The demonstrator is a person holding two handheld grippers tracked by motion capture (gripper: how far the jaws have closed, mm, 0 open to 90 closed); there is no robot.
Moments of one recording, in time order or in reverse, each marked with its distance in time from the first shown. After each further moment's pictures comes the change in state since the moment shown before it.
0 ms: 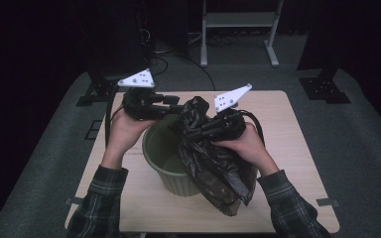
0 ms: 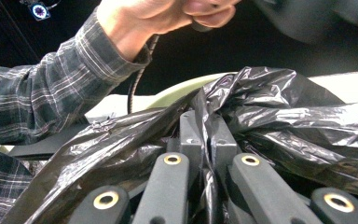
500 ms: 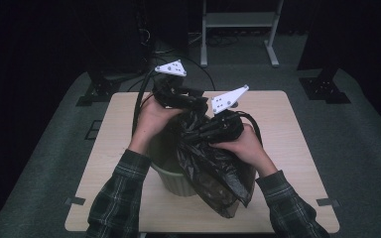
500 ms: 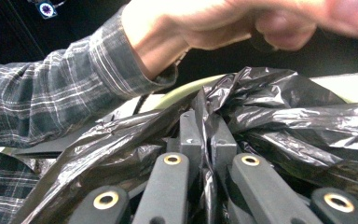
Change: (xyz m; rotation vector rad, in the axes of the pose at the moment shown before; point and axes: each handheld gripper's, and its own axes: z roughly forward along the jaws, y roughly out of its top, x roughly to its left) left arm 0.011 0.023 0.056 0.059 -0.033 0.000; right arm 0.004 0.002 0.005 0.003 0.028 -0.011
